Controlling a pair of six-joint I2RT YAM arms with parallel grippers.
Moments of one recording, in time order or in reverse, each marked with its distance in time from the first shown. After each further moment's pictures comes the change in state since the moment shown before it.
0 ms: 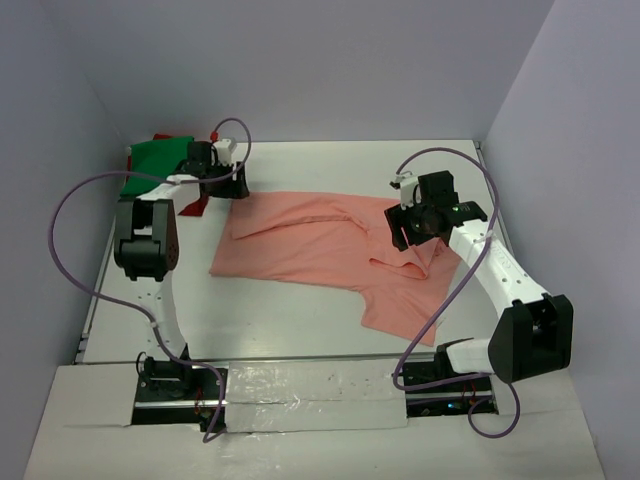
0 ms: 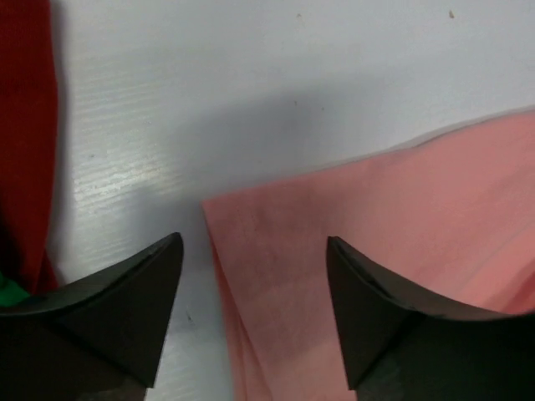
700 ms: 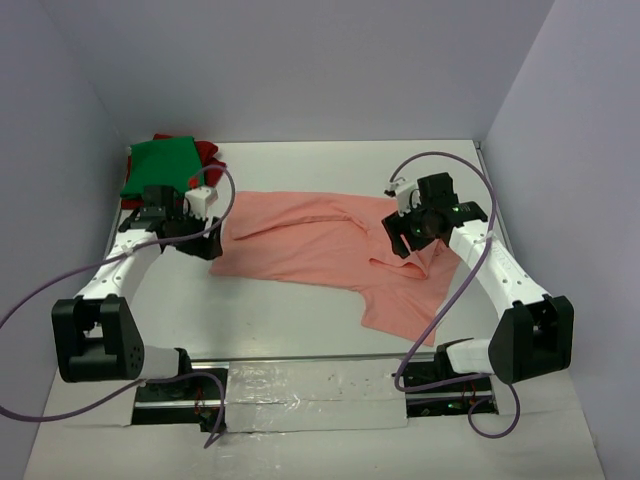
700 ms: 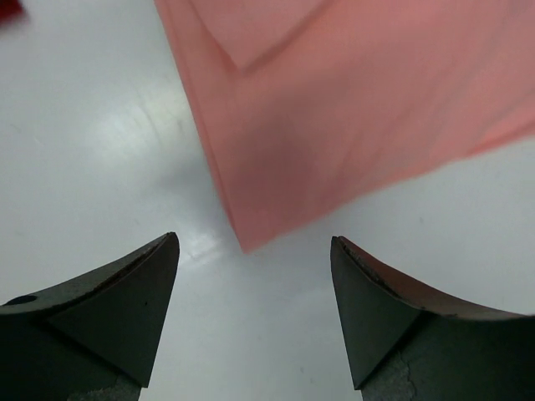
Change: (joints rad) left arm 0.086 -0.785 -0.584 -0.375 0.080 0.303; right arm 0.000 -0.005 0.000 -0.064 -0.065 -0.139
